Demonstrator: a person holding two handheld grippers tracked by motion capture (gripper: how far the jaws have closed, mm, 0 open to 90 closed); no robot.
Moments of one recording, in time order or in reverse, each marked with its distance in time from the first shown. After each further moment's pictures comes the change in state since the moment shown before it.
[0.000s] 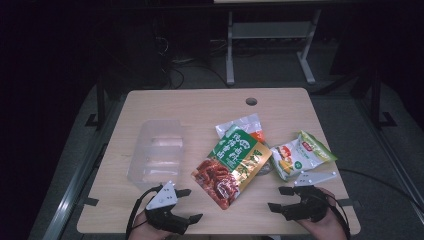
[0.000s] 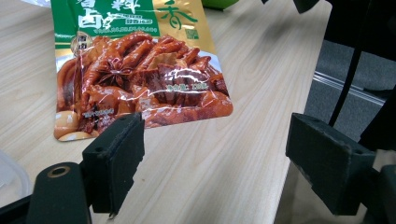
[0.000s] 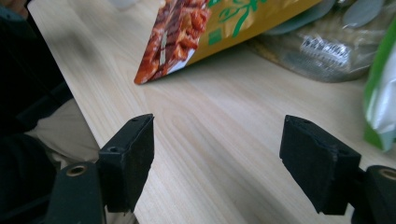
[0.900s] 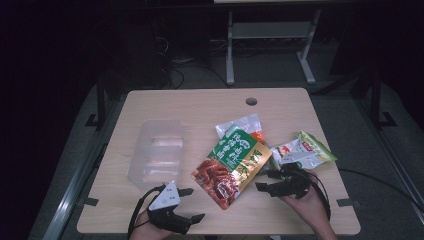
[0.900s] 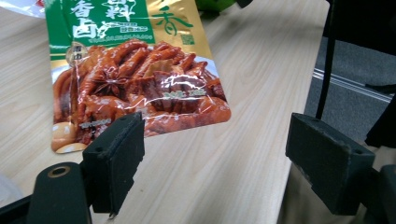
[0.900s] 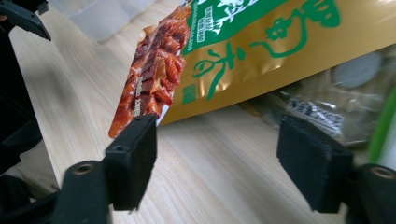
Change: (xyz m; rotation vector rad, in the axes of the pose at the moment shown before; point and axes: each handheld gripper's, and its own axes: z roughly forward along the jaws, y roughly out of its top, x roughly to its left) left arm -0.003 0.004 0.004 0.002 -0.006 0.034; right arm -0.019 0.045 0.036 0.009 0.004 0.047
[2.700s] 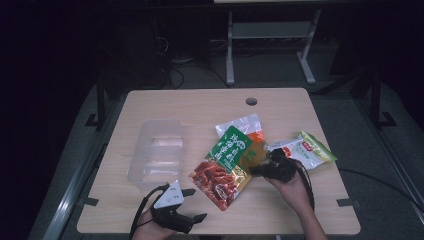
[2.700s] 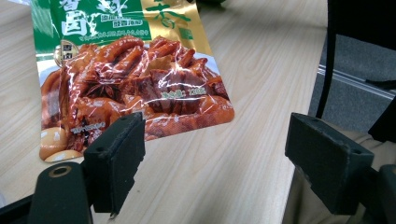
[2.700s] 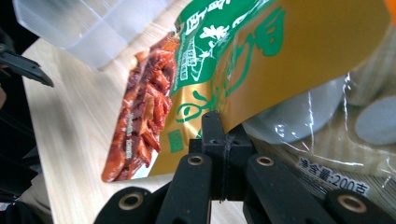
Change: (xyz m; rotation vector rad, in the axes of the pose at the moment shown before) left arm 0.003 0.000 0.008 0.024 -0.002 -0.007; right arm -0.014 0.032 0.030 0.019 0.064 0.067
